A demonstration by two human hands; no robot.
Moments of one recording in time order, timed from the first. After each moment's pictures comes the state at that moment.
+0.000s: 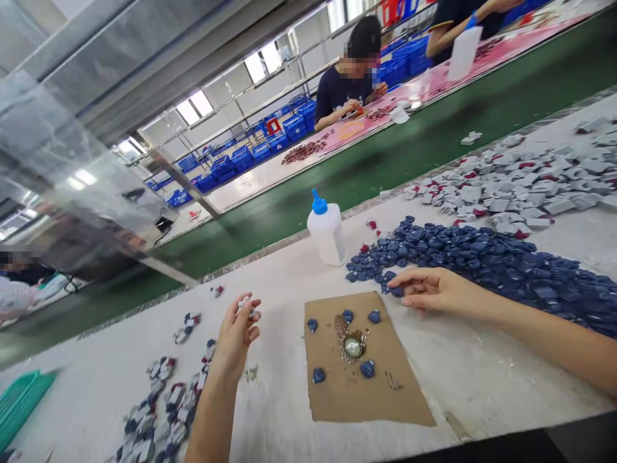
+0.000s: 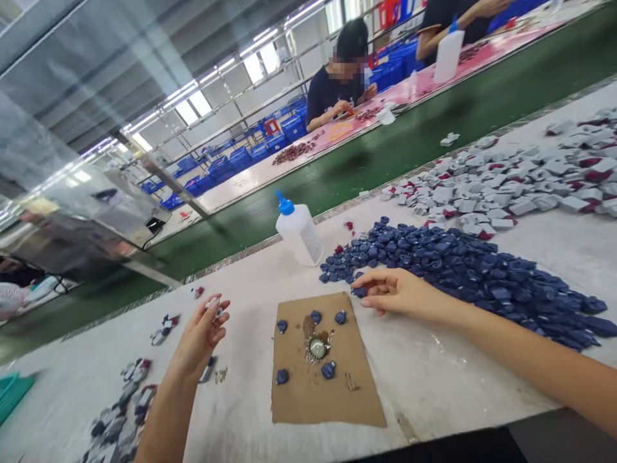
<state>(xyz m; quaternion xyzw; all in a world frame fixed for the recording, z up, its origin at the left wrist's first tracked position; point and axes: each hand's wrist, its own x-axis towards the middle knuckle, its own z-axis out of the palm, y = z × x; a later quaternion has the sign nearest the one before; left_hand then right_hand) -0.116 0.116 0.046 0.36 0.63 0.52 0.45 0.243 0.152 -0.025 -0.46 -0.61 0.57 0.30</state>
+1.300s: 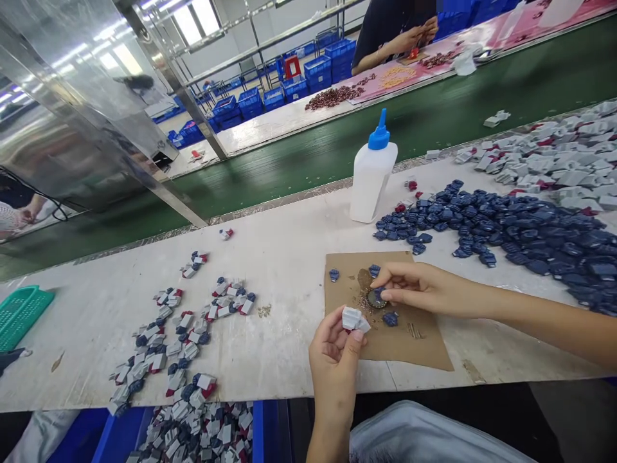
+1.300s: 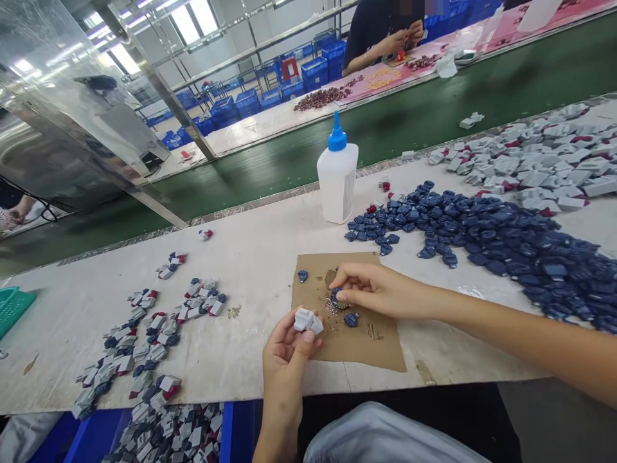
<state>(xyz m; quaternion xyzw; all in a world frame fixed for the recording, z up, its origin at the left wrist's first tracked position) -0.007 0.000 -0.013 0.18 0.54 0.61 0.55 0.157 0.117 0.004 -0.35 -0.75 0.54 0.16</state>
